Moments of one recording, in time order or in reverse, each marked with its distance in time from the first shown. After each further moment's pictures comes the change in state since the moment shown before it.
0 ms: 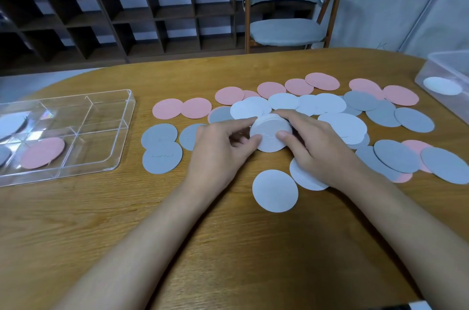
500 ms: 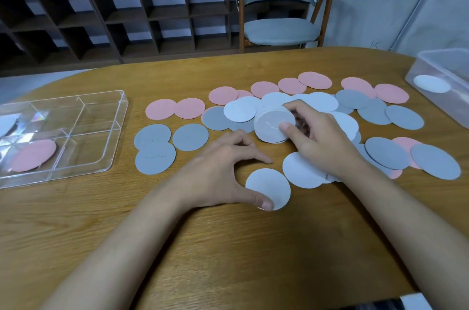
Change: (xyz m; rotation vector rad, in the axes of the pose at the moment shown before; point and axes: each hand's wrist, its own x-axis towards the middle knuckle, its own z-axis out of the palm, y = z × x) left_hand -0.005 -0.002 -0.018 0.325 -0.619 0.145; right_hand 0.001 0.019 -0.006 0.245 0.076 0.064
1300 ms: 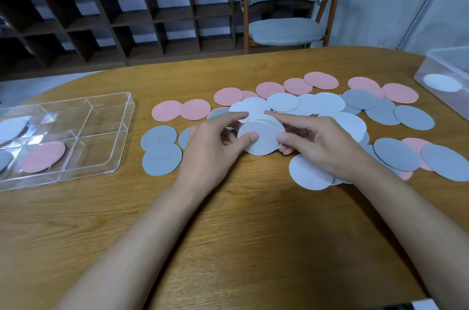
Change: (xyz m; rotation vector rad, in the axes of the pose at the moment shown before) left_hand 0.016 -0.010 0.005 -0.269 0.618 -0.159; right_hand -0.002 -0.011 0.001 0.232 -0.156 0.056
